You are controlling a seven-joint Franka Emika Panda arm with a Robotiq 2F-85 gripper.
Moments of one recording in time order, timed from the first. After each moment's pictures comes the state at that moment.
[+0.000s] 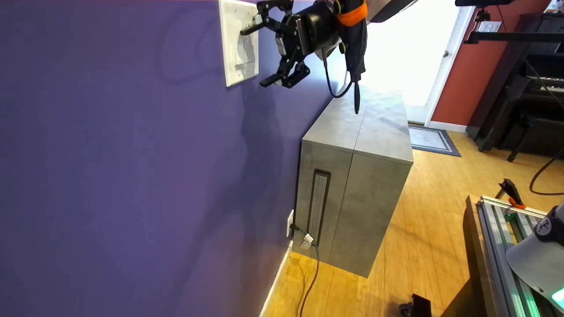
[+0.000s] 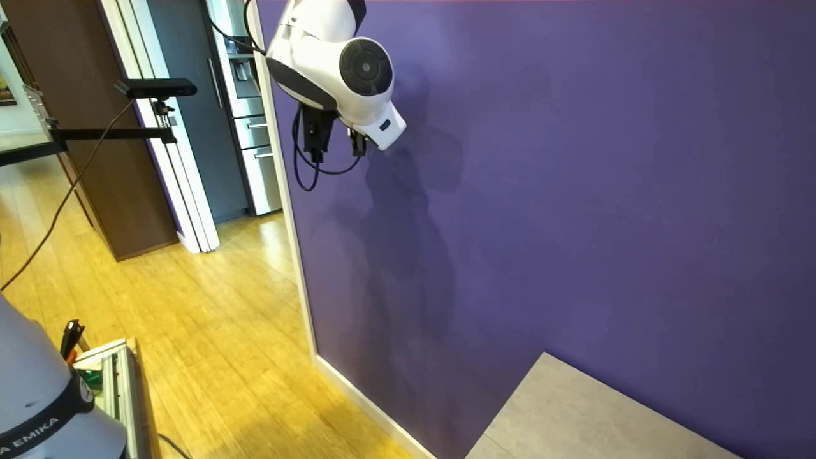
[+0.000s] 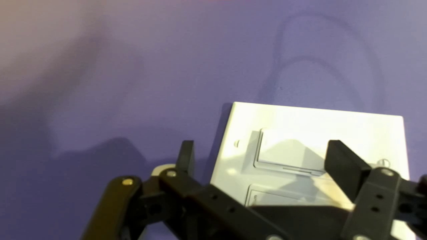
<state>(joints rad) 0.04 -0.06 -0.04 -2.21 1.49 2.18 -0.42</state>
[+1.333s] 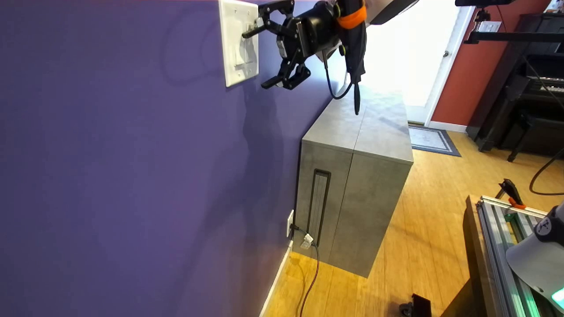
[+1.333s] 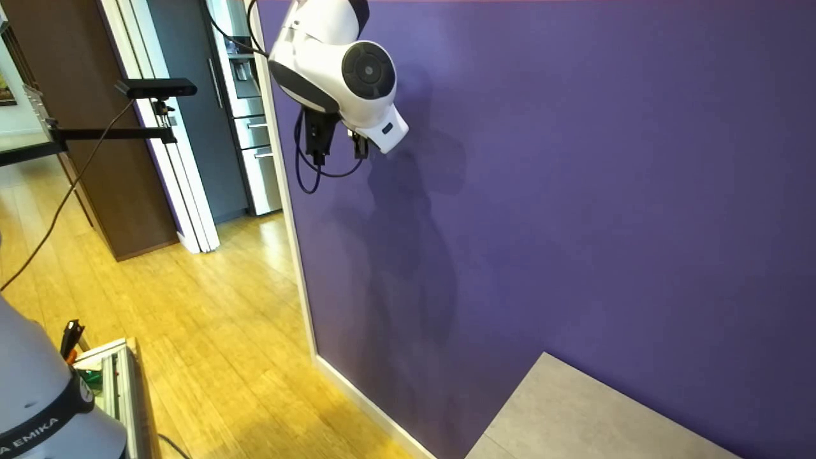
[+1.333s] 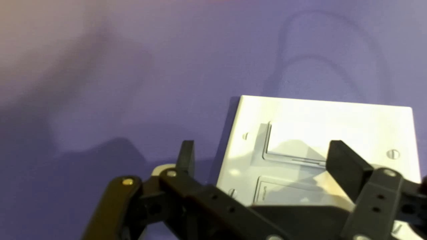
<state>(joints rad) 0.03 -0.05 -0.04 -2.21 1.48 2.18 -0.42</state>
